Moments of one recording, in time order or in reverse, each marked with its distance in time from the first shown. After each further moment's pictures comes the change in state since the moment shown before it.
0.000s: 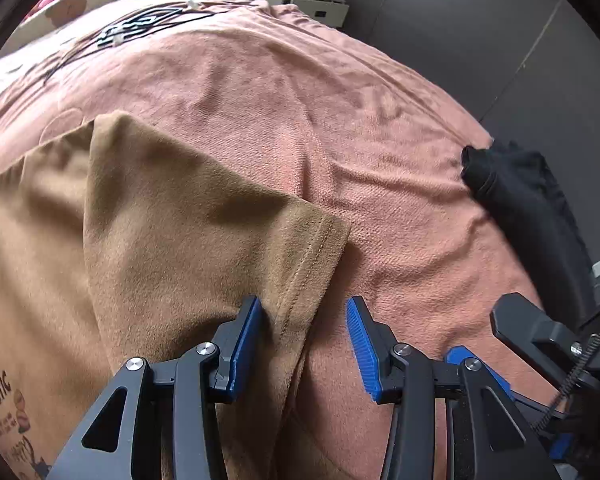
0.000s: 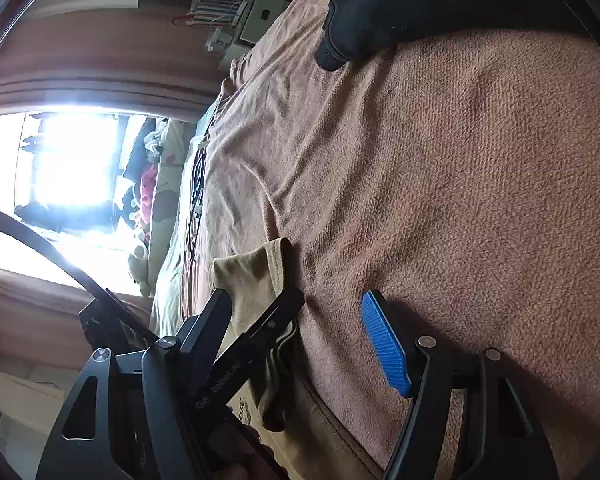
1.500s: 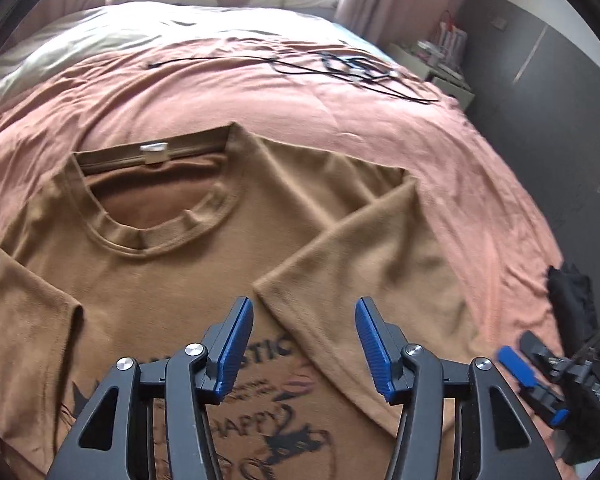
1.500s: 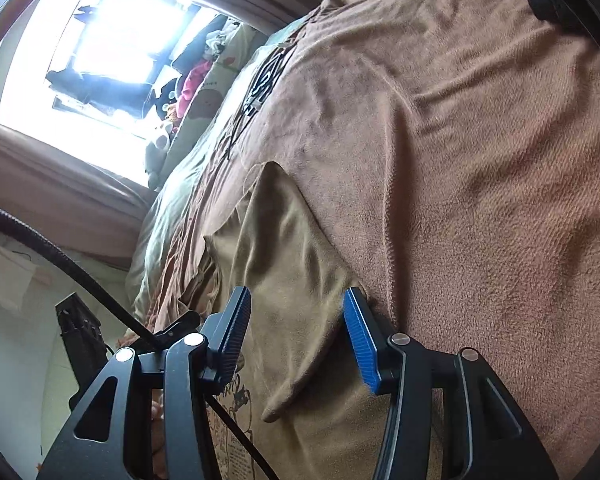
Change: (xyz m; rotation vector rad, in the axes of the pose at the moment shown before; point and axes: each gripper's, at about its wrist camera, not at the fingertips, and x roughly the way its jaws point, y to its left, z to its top) left arm -0.119 0.192 -0.052 -0.378 -0.169 0.206; right arm 0.095 0.060 -0.015 -0.379 0.194 0.033
